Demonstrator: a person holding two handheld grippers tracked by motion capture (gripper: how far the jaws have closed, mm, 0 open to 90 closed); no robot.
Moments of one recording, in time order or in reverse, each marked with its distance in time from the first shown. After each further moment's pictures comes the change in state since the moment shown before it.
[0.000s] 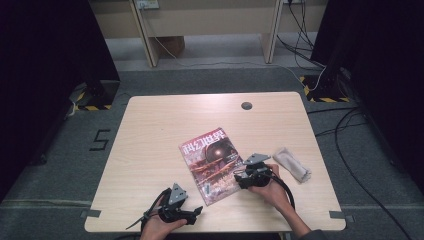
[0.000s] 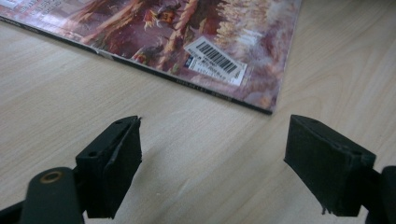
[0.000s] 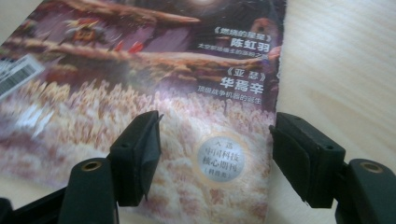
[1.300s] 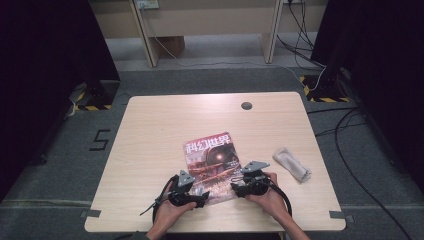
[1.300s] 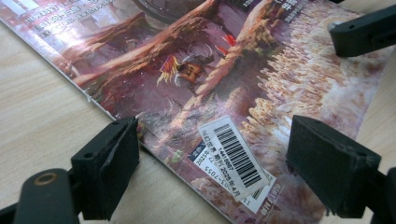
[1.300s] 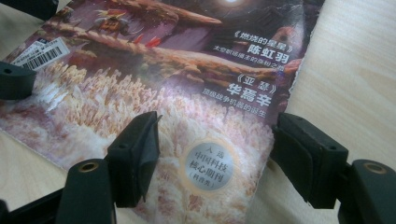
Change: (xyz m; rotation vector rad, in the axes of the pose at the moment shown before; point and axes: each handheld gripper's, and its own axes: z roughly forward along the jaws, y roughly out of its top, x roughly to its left) left arm 0.014 0.026 0.040 -0.011 0.029 -0.093; right arm 0.022 -0.010 -0.006 -0.001 0.043 0.034
